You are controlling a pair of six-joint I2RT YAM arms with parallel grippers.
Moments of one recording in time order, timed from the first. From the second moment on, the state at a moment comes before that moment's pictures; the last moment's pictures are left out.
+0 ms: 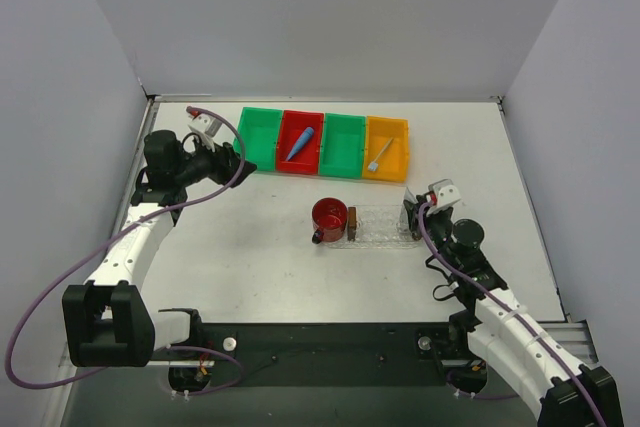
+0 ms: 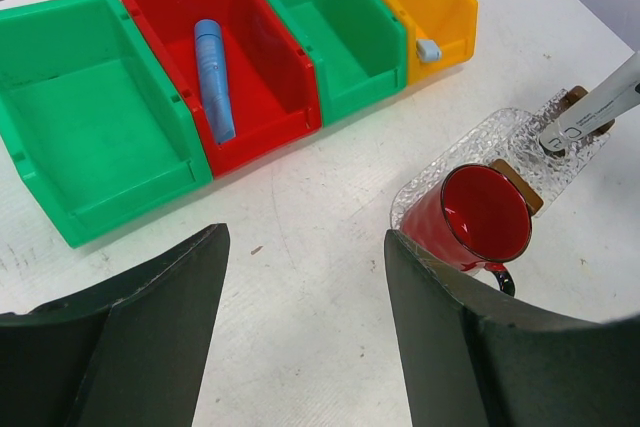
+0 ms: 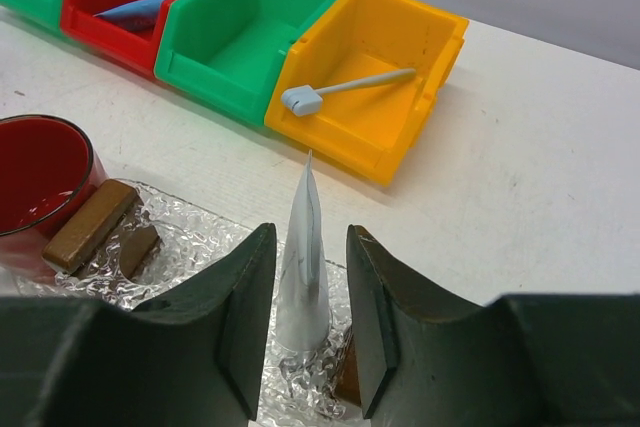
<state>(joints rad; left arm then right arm) -0.02 1.24 0.89 0.02 0.74 -0.06 0.35 0.69 0.19 0.41 -0.01 -0.09</state>
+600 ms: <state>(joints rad) -0.02 1.24 0.88 0.03 0.74 -0.06 0.33 0.67 0.28 0.29 0.01 -0.10</state>
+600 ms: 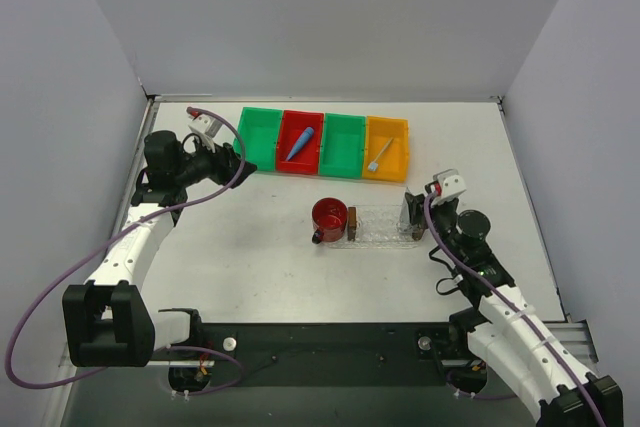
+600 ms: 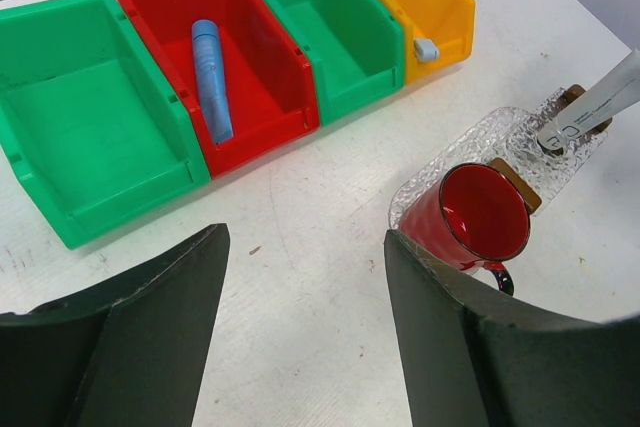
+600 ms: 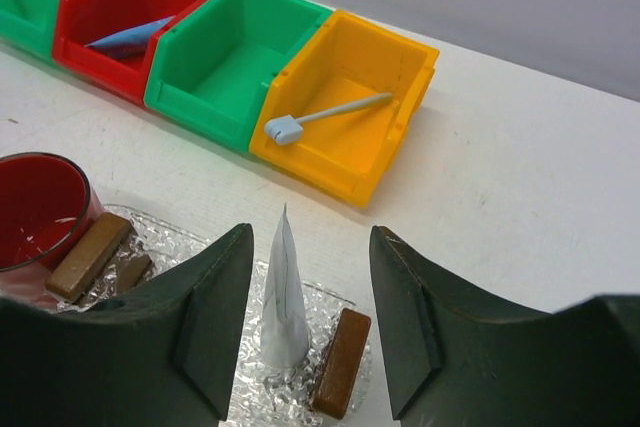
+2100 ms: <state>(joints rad) -0.02 1.29 1.22 -0.37 0.52 0.15 0.31 0.86 1.07 -0.48 0.02 -0.09</state>
